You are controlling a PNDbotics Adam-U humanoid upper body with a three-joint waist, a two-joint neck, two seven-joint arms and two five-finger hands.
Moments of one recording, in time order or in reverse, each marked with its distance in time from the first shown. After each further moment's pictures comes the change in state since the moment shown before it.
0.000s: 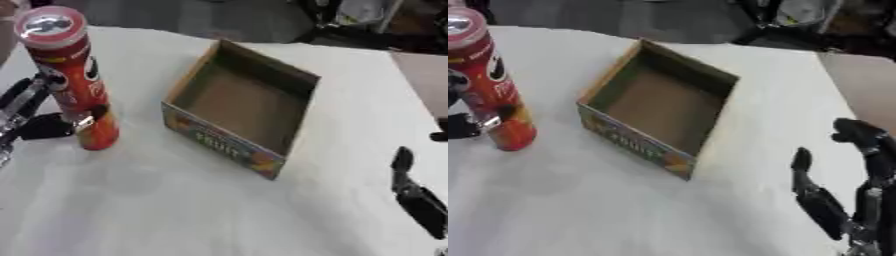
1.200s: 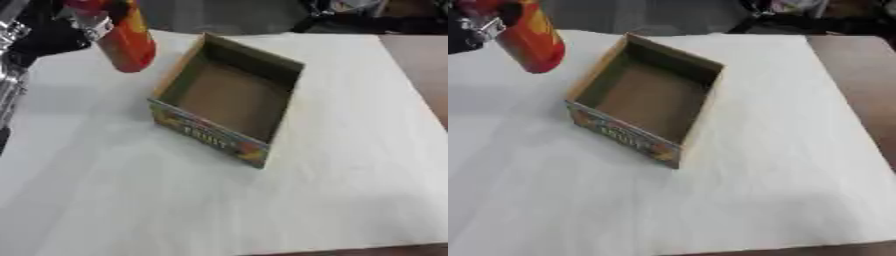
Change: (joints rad) left arm -0.228 -0.105 -0.015 -0.176 0.186 0.153 0.065; right arm 0.125 0.088 -0.288 0.000 -0.280 -0.078 0.078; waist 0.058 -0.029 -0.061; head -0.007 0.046
